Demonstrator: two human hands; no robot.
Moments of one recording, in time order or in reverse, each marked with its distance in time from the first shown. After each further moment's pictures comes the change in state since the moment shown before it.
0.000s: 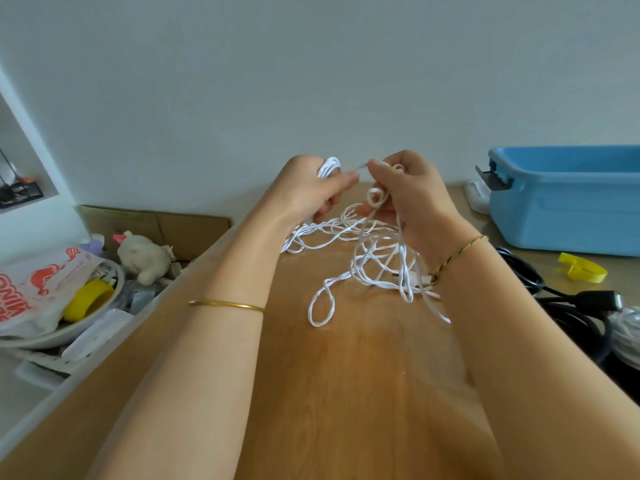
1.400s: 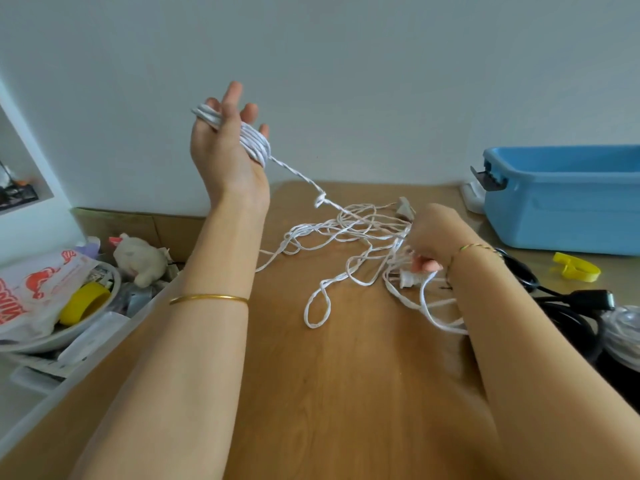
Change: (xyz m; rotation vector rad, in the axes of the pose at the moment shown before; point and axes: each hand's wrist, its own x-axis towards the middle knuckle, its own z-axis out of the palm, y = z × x) left_hand 0.020 0.000 -0.035 -1.093 0.606 0.198; right_hand 0.008 0.018 -0.051 -1.153 -0.007 0.271
